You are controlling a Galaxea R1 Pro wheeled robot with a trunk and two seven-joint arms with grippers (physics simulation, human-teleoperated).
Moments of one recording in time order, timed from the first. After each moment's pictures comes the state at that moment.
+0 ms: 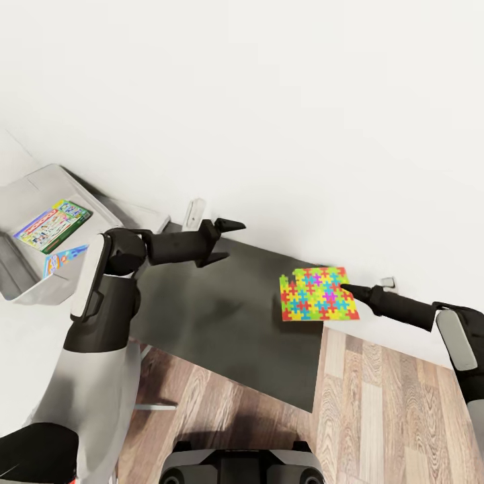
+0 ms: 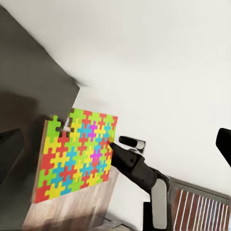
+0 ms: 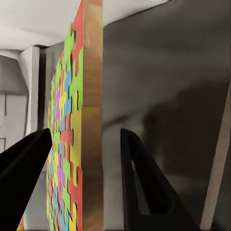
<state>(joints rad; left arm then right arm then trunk) -0.95 -0.06 -0.11 -1.58 2.00 0.94 1.01 -0.69 -0.37 -0.24 -1.14 -0.62 1.04 0.79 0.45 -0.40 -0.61</state>
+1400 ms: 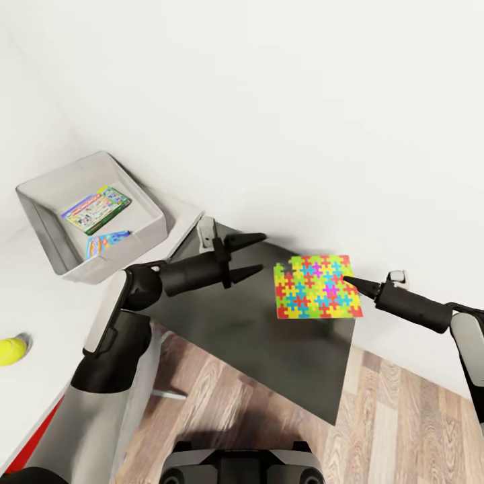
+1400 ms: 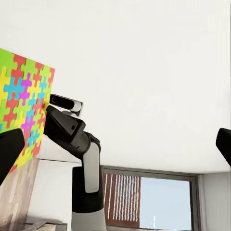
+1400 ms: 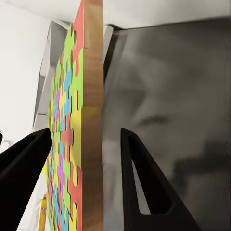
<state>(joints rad) -0.78 -0.07 -0.20 -1.61 2.00 0.99 0.51 -0.59 -0.37 -0.26 -1.38 -0.75 1.04 0.83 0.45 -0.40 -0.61</state>
